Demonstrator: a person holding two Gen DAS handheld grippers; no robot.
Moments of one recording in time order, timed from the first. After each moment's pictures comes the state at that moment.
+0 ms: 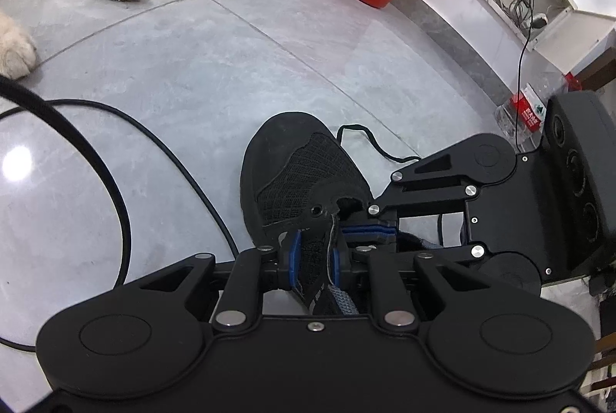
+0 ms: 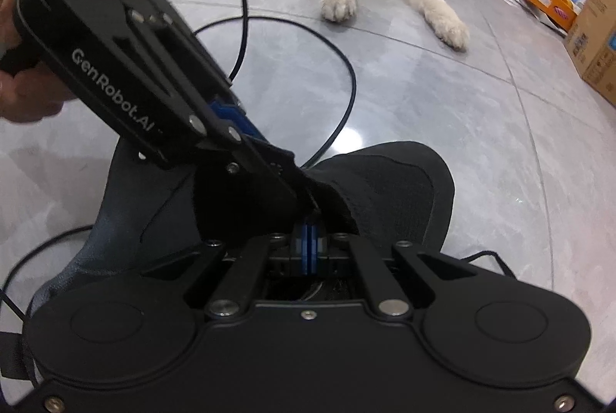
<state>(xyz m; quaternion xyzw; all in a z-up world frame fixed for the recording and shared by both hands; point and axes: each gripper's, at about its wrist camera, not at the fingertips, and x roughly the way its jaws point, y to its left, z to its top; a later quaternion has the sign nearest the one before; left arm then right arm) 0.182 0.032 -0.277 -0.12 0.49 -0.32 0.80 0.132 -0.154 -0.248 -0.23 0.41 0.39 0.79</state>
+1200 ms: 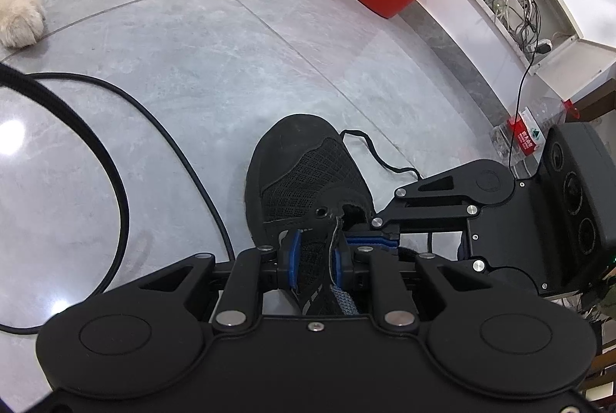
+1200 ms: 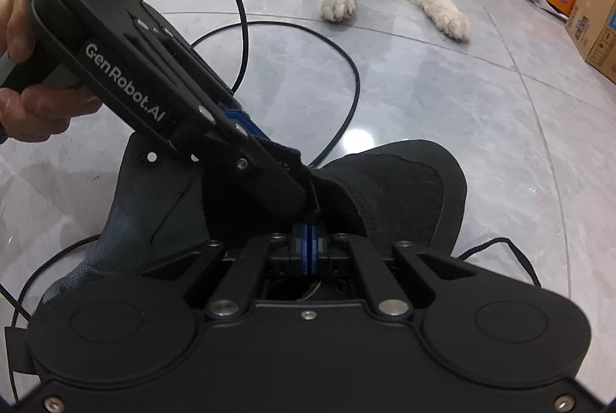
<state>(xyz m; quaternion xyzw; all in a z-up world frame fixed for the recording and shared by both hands) 0.185 0.035 -0.281 -0.15 0.50 -0.31 0.80 0.136 -0.158 -0.247 -0.21 0.42 0.40 0.78</state>
